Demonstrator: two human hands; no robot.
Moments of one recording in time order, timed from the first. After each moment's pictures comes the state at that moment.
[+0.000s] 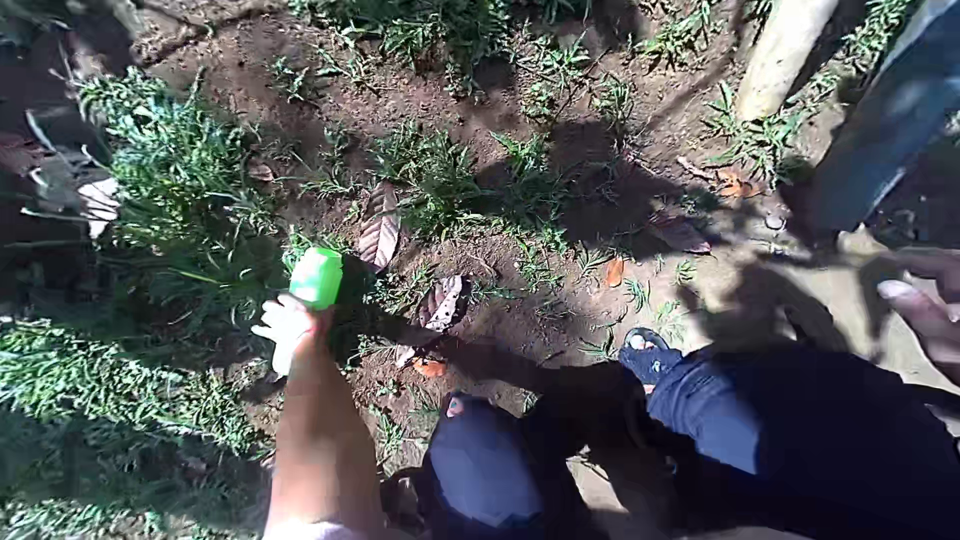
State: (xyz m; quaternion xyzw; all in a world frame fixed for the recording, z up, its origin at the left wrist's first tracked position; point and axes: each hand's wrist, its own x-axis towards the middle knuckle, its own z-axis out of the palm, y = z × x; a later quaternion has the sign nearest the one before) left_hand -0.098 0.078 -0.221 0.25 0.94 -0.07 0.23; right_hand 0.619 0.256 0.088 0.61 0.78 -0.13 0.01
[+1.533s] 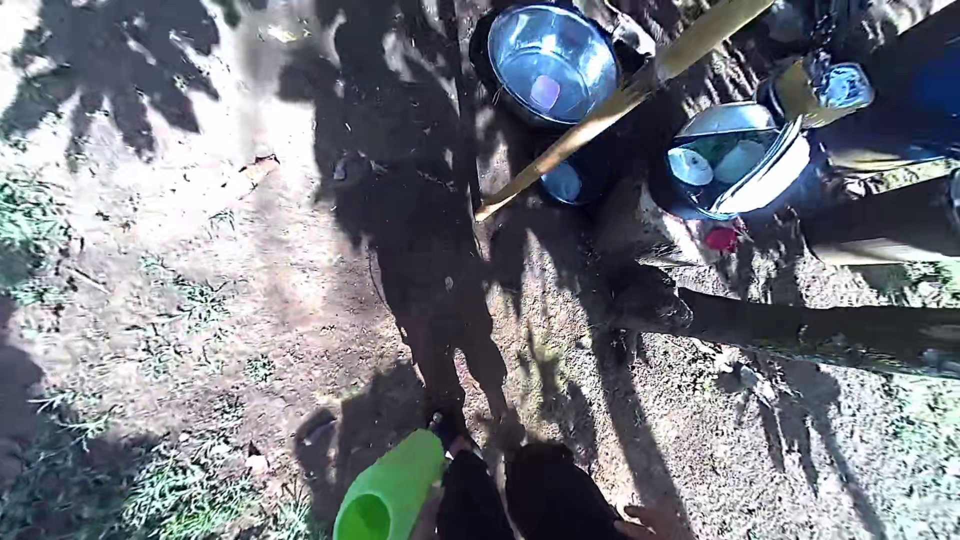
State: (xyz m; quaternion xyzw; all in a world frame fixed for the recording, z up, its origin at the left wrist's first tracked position) left_hand 1.169 0.436 0.423 0.81 0.23 -0.03 0.55; right_hand 0.995 0.107 0.482 0.89 -0.12 -0.24 -0.36
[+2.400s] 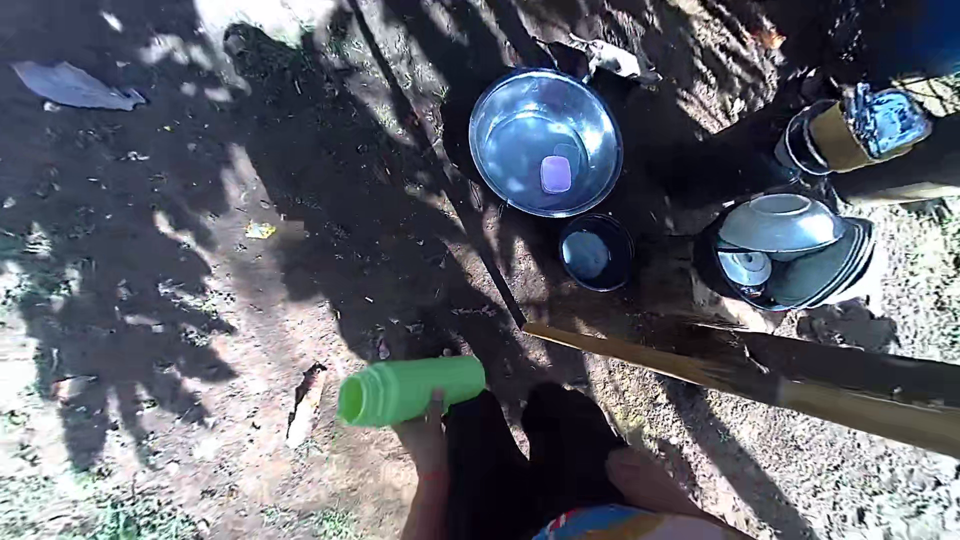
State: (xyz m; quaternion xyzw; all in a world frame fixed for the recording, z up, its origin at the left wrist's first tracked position) left_hand 1.913 0.293 0.491 0.73 0.19 -0.13 0.64; right_hand 1.649 0.097 0.536 0.84 -0.18 -0.40 -0.32
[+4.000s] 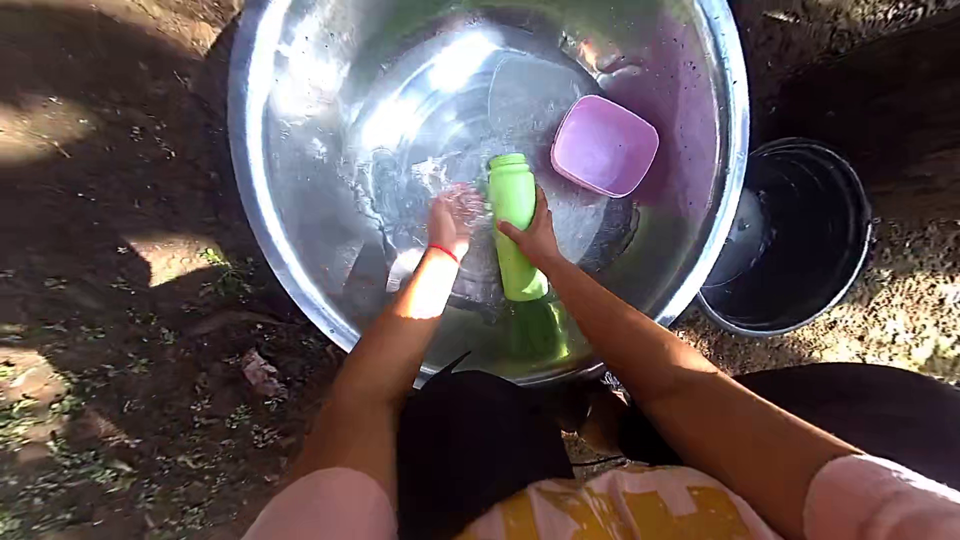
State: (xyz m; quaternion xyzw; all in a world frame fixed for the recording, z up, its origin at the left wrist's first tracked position) left_hand 2.367 -0.438 -0.038 0.66 -0.13 -0.62 0.41; right_hand 2.208 -0.408 -0.041 0.40 -0.74 0.15 -0.52
